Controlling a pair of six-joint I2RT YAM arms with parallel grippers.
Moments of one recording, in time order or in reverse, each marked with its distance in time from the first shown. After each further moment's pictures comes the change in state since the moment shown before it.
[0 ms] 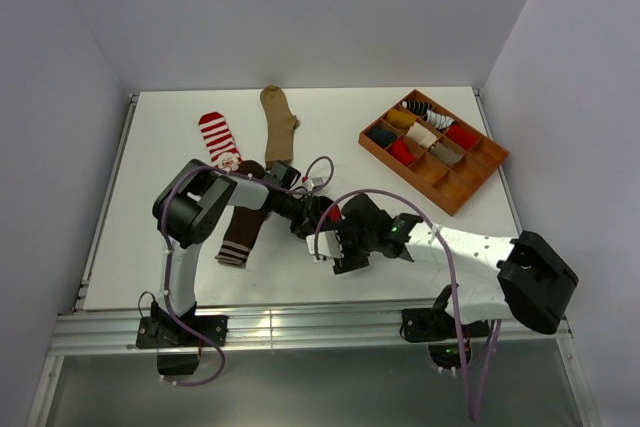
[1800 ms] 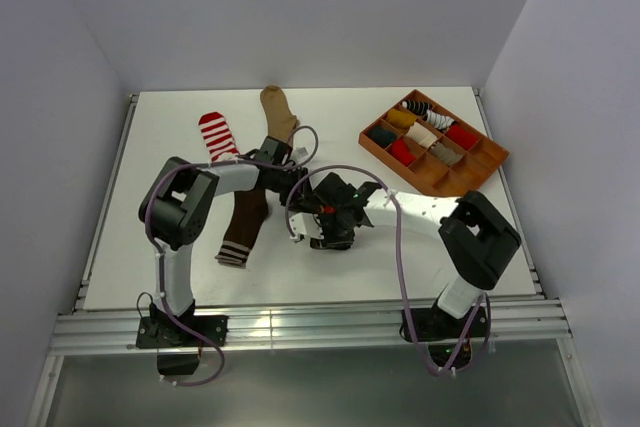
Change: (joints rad) left arm 0.088 -0.080 0.151 -0.166 -0.369 0.075; right arm -0.019 0.376 0.334 -0.241 -0.014 0.010
